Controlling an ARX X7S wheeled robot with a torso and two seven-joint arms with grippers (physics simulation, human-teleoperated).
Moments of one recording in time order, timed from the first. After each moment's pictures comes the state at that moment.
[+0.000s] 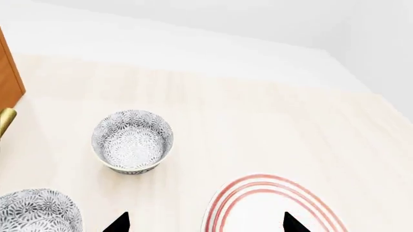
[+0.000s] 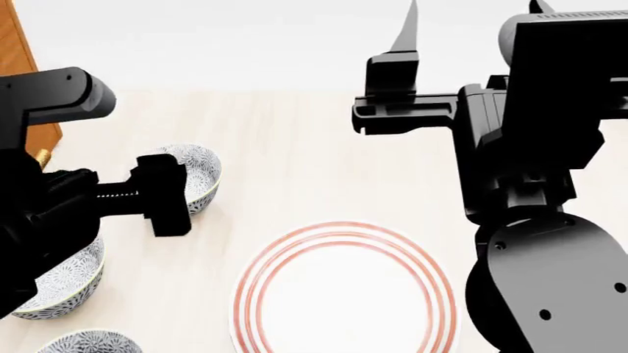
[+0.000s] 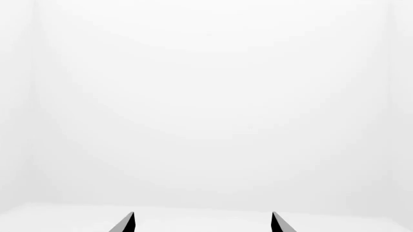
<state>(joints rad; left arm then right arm) -0.97 -0.15 -0.13 0.15 -1.43 -1.53 -1.05 0.84 0.34 -0.10 -0.46 0.53 0.86 0.31</state>
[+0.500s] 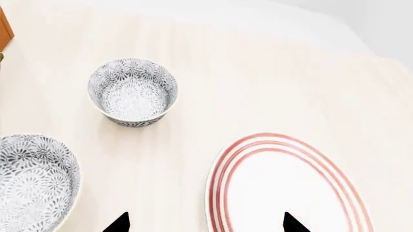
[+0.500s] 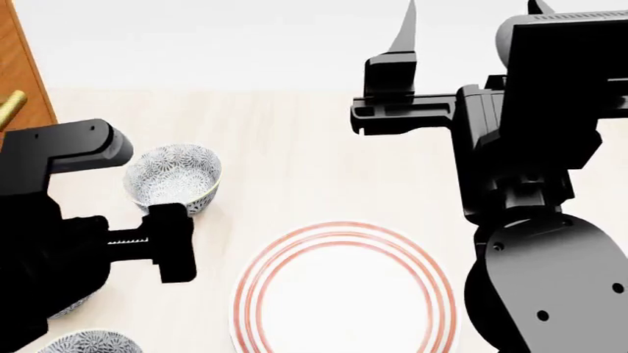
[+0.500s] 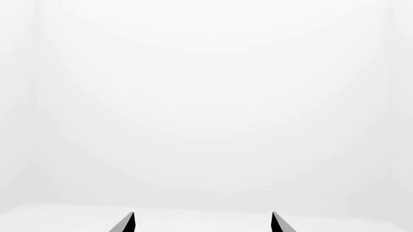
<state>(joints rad) -0.88 -0.18 -0.08 0.10 -1.56 -1.48 -1.16 0.84 0.35 -0.12 -0.46 0.53 0.84 0.31</state>
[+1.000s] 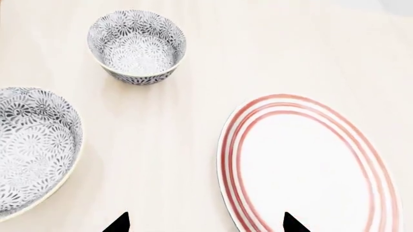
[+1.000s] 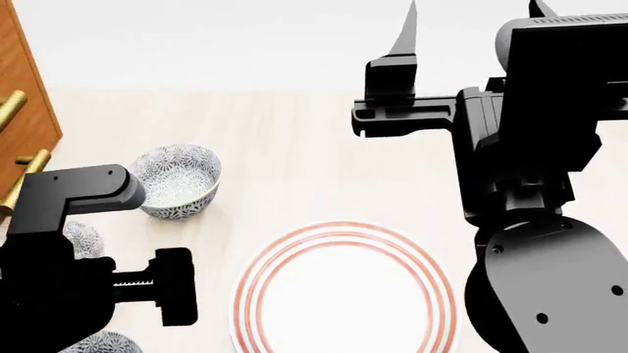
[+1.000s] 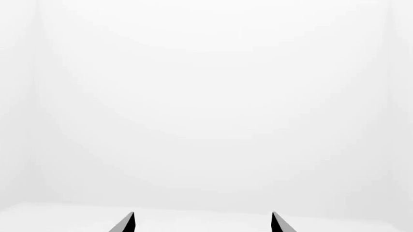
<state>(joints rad) -0.80 -0.22 -0.02 0.08 -1.65 -1.46 -1.23 0.83 0.36 -0.12 -0.46 0.53 0.83 0.32</state>
